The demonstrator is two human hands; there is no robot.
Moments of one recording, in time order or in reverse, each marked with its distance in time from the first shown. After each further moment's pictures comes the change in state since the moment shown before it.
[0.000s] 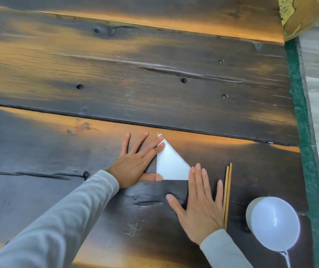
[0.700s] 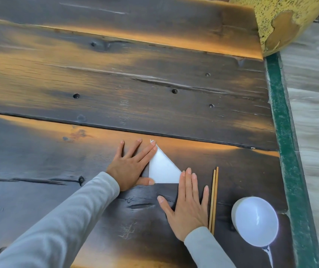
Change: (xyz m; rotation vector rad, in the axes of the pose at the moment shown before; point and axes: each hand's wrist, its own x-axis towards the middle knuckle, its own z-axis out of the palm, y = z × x) left_hand 0.000 0.009 -0.011 0.147 -0.118 -0.046; right_hand -0.001 -0.006 0.004 0.089 -0.050 0.075
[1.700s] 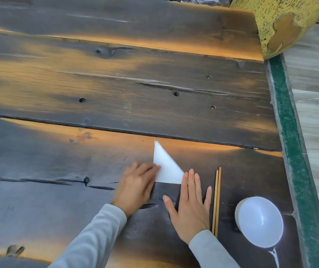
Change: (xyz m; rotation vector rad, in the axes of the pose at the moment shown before) left_hand -0.040 0.051 0.003 -0.485 0.595 -0.085; right_hand -0.003 0.000 0.003 0.015 0.100 -0.036
